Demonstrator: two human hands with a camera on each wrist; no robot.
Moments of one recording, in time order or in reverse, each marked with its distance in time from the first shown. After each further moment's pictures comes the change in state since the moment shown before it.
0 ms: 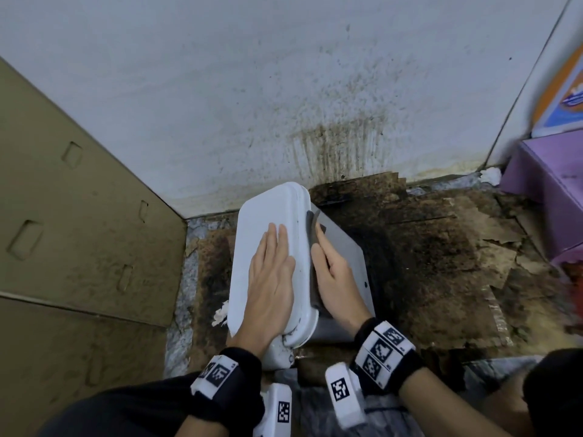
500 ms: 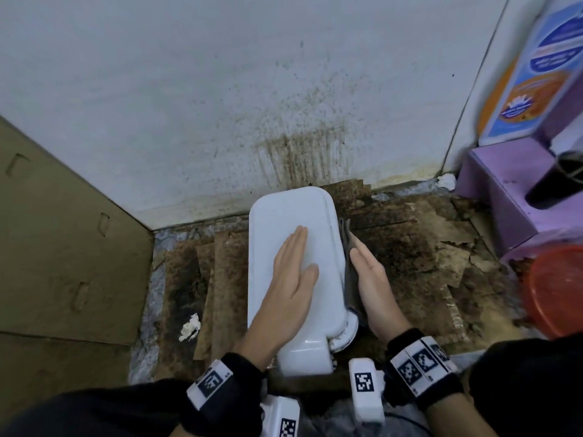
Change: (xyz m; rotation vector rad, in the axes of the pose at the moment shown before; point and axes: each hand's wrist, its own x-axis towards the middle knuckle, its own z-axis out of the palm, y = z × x) left_hand 0.005 0.086 0.034 -0.263 -0.175 0.034; right_hand -0.016 -0.004 -0.113 0.277 0.220 0.210
